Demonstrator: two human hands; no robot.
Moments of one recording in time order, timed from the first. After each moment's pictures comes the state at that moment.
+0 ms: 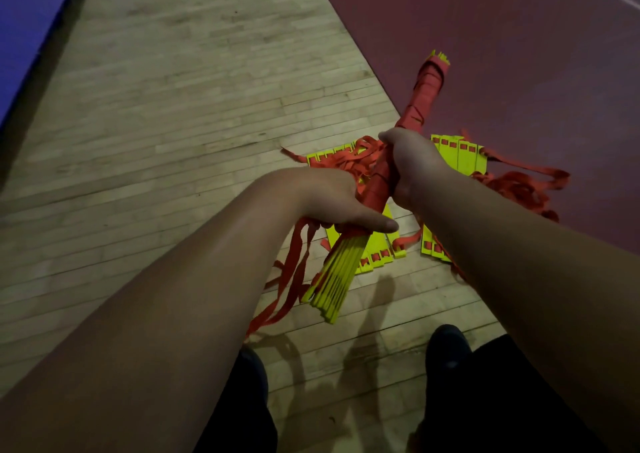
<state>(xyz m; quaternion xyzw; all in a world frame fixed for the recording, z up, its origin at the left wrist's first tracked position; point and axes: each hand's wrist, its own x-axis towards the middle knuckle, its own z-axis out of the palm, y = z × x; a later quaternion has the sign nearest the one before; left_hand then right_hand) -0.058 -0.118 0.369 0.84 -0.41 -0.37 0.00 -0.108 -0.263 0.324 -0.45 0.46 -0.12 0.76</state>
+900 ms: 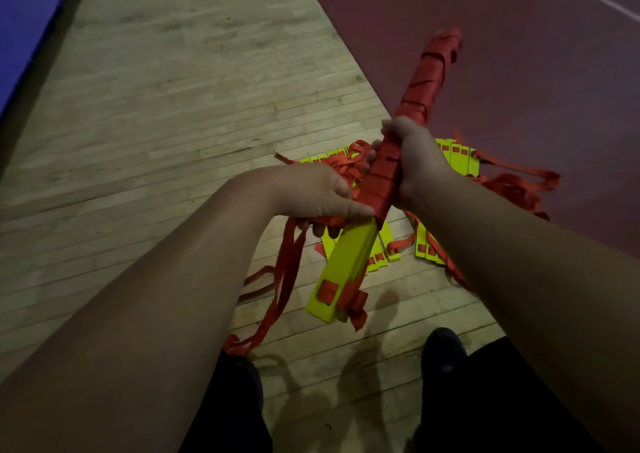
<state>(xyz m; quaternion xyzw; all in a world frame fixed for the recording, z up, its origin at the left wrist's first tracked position) -0.042 -0.108 0.375 0.78 -0.43 -0.44 0.15 -0.123 -0.270 0.341 -0.33 0.37 -0.14 0.86</state>
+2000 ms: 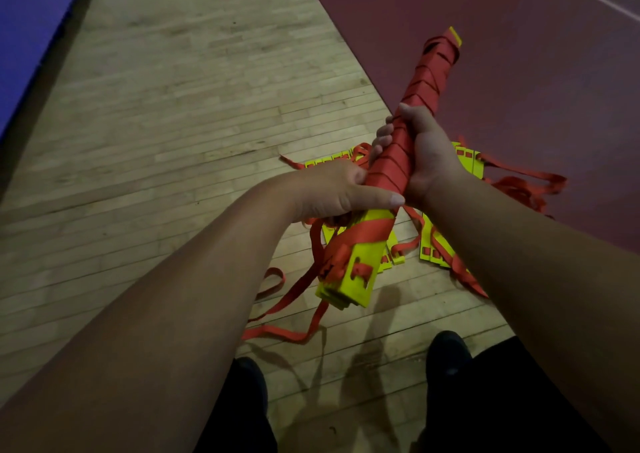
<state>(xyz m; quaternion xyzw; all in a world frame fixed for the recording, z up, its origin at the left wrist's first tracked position) -0.053 -0.119 0.368 0.74 -0.37 -0.47 0.31 -0.123 -0.276 0.348 -0.24 0.27 -0.12 0.93</state>
